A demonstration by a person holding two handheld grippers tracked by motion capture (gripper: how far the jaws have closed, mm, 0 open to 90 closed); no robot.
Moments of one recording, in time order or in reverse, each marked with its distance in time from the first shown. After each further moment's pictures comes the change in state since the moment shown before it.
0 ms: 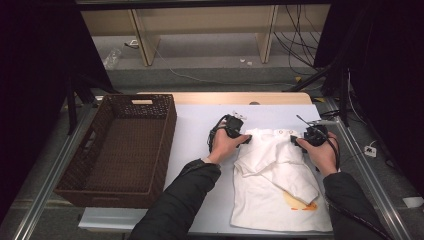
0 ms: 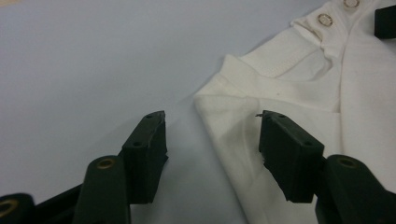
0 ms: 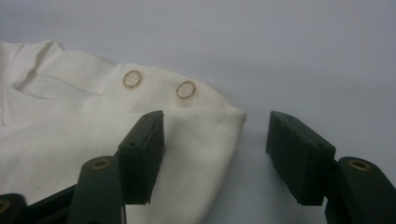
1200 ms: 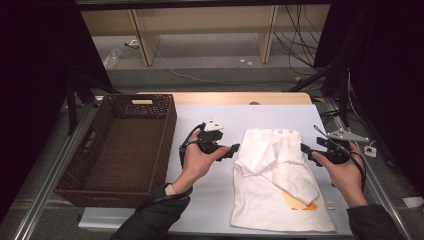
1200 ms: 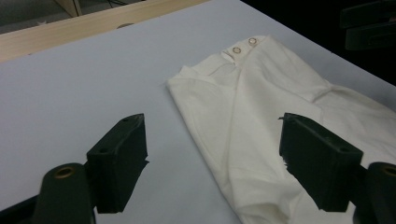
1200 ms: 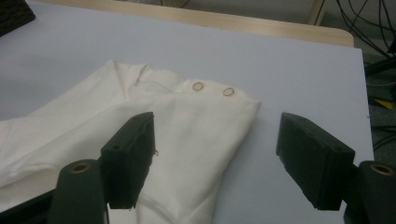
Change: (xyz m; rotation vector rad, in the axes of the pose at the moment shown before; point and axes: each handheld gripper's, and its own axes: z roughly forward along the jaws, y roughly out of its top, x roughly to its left) left arm -0.018 -0.031 -0.125 -0.157 -0.056 0.002; right arm 0.015 -0.023 -0.094 -0.171 0.082 -0.084
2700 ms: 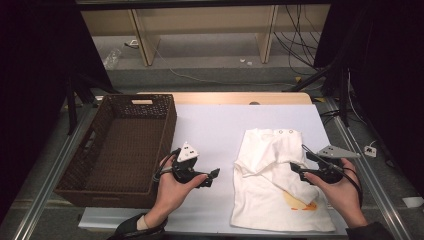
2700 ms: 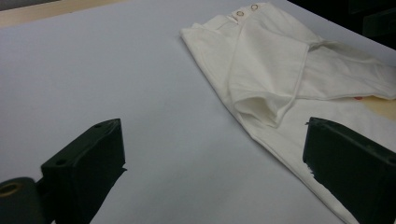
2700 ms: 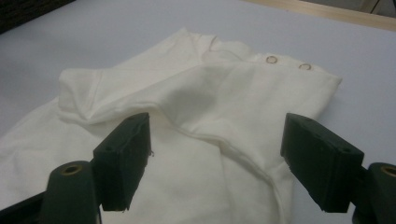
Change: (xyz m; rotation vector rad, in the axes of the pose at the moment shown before) left arm -0.008 -0.072 -0.078 -0.029 0.056 -0.001; right arm 0.046 -0.023 -0.022 0.036 0.124 -0.098
